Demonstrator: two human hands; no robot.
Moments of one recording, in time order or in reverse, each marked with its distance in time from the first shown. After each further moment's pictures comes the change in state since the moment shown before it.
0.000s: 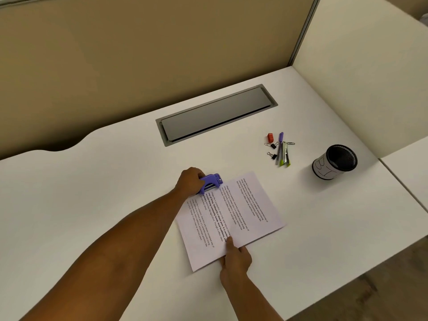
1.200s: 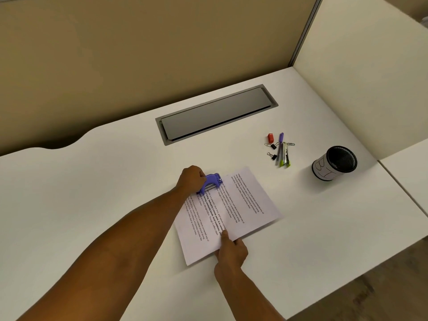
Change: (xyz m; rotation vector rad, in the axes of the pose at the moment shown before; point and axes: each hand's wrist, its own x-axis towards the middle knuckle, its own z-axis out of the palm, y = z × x) left_hand 0.000 0.009 -0.002 0.018 -0.001 -0.053; right_hand 0.001 0.003 0.021 -0.125 0.028 -0.102
